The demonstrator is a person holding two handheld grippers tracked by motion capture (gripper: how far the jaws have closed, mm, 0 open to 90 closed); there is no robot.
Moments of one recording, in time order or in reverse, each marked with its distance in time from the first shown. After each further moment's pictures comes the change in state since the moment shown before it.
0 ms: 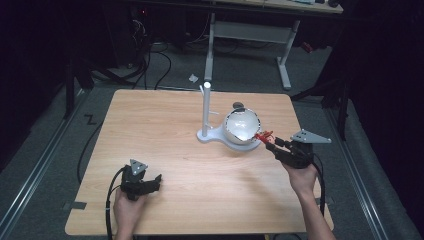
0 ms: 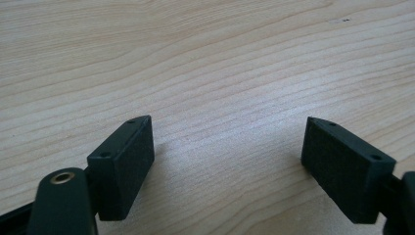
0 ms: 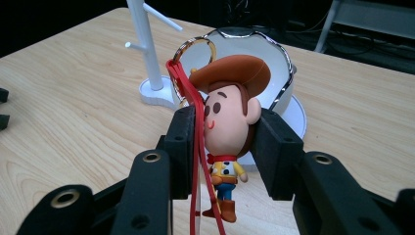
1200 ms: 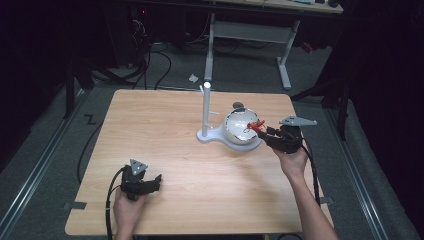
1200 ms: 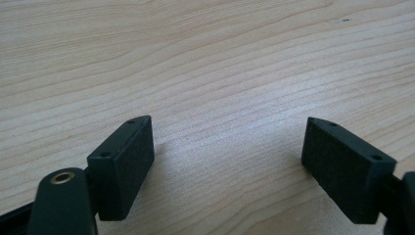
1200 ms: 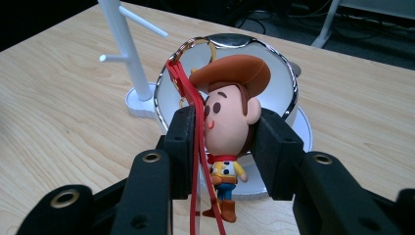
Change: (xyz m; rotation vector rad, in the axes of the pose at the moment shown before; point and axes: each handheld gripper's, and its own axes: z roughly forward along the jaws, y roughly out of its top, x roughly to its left) left arm 0.000 0.000 0.000 0.000 0.000 0.000; right arm -0.011 0.027 0.042 0.066 0.000 0.025
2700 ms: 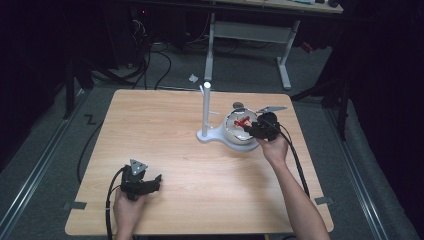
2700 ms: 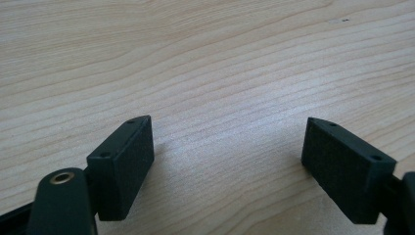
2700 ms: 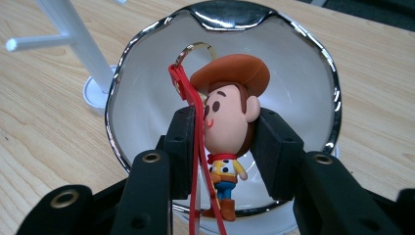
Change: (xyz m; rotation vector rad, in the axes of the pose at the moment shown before) left arm 0.000 0.000 0.000 0.001 -0.001 0.001; right arm 0.000 0.021 0.078 0.180 -0.046 -0.002
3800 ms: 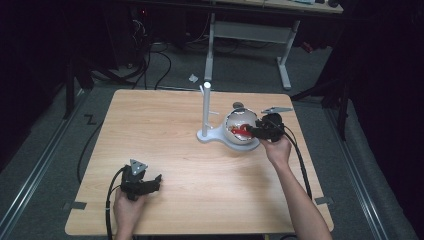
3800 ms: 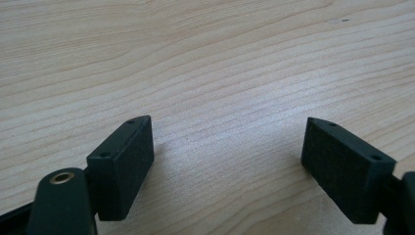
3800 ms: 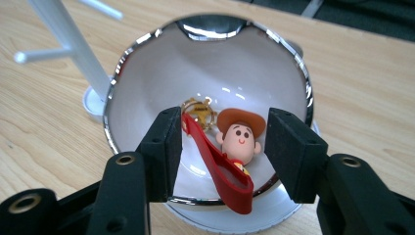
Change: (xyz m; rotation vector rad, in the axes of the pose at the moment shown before) left arm 0.000 0.000 0.000 0.000 0.001 -0.002; right arm -0.006 -0.005 -0.016 -0.054 -0.010 0.028
